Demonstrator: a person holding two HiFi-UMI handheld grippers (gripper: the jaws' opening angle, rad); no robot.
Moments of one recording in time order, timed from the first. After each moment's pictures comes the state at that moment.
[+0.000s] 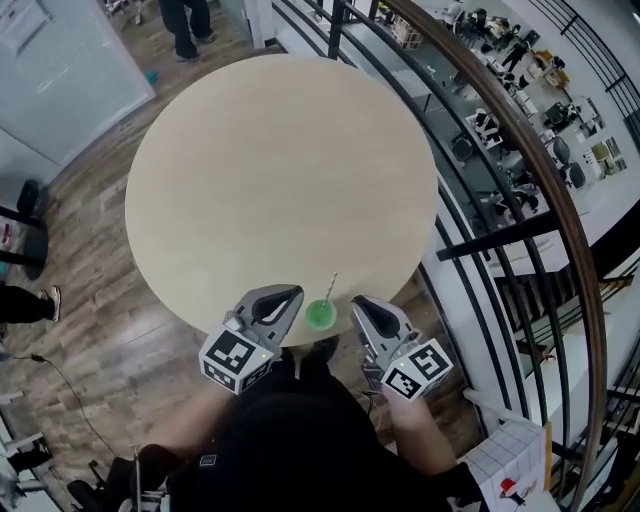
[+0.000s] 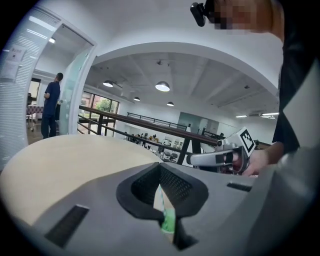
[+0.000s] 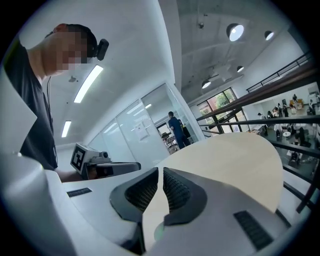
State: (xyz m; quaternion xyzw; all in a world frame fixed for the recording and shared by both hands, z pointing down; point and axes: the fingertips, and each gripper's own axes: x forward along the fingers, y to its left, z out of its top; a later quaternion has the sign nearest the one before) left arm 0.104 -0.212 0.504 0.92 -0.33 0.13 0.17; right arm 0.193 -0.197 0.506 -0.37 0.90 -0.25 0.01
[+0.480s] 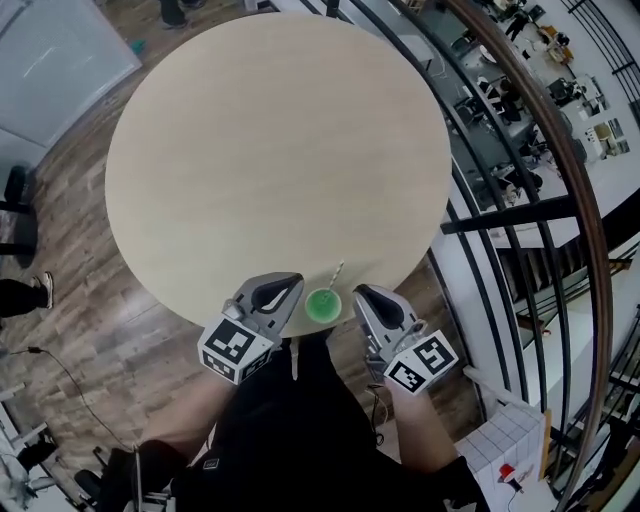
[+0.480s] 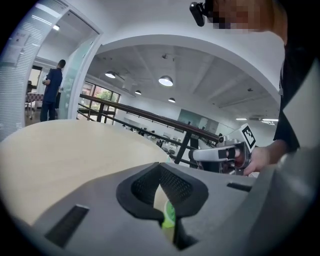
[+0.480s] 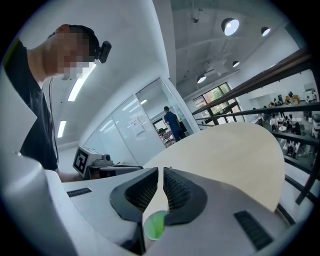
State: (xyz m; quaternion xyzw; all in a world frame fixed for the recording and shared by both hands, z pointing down) left arm 0.098 -0.229 0.570 0.91 -0.32 0.14 0.21; right arm 0.187 -0.212 0.556 -0.37 0.88 -0.28 -0.01
